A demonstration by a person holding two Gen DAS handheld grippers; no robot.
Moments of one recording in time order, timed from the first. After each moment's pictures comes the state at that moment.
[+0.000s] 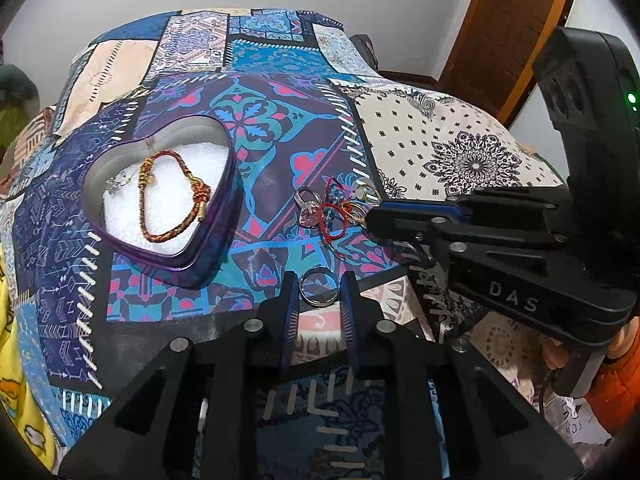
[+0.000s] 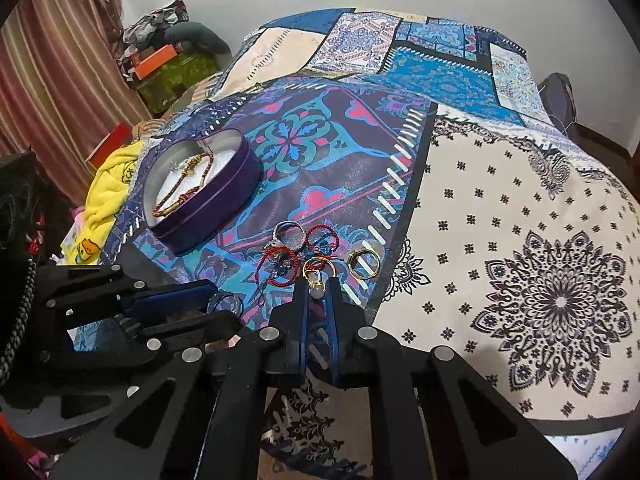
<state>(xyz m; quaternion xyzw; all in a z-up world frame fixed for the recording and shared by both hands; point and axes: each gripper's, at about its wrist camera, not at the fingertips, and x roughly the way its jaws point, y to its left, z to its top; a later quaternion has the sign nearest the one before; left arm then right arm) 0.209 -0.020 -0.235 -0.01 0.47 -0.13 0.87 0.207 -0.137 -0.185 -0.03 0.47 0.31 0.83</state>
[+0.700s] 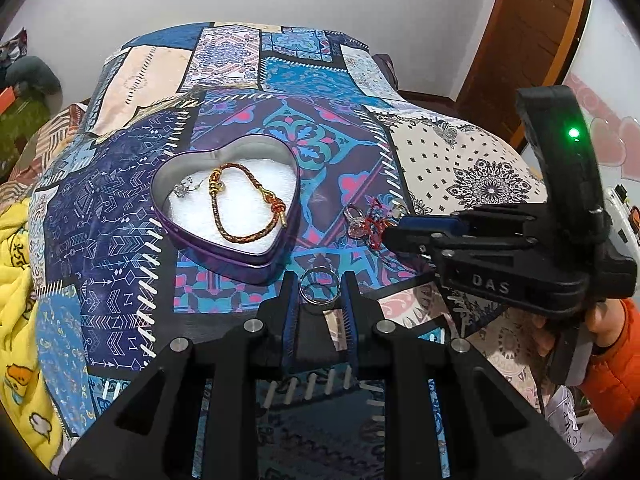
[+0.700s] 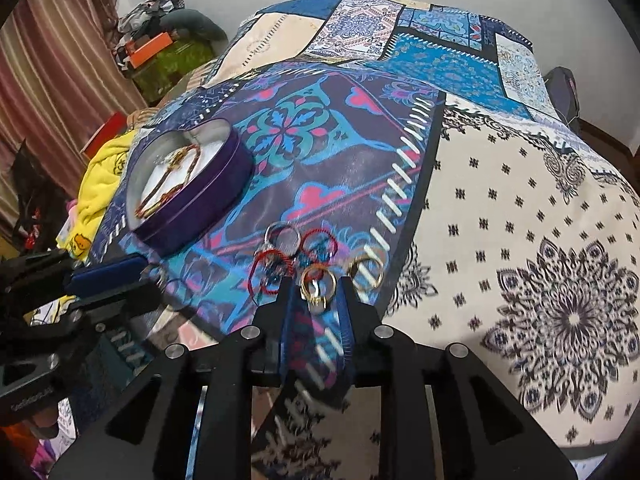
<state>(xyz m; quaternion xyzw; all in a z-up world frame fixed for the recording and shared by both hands) 0.198 0.013 -0.217 -0.03 0.45 -0.10 0.89 0.227 -0.125 -0.199 -0.03 0.49 0.30 0.82</state>
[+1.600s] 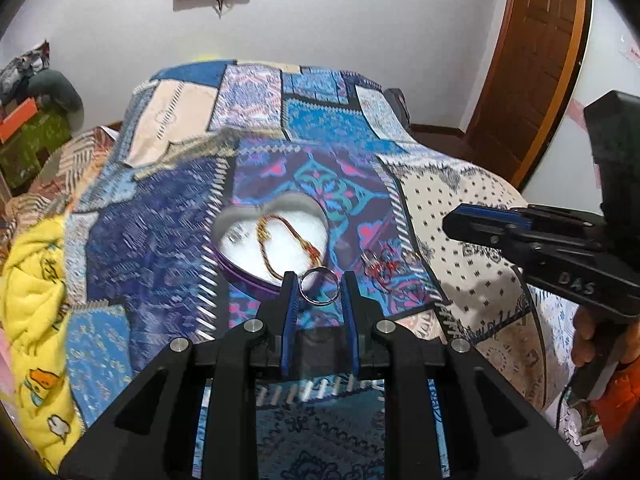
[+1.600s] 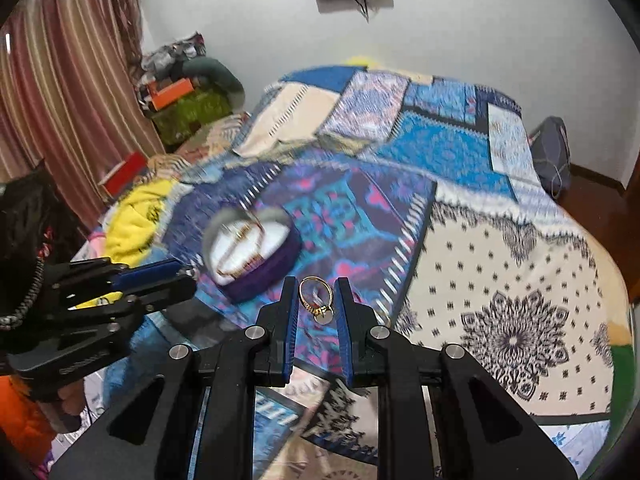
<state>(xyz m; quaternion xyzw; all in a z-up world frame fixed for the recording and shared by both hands) 0.177 0.033 -0.168 -0.03 0.39 -0.06 0.92 0.192 -0.130 -0.116 -0.02 0.39 0.32 0.86</state>
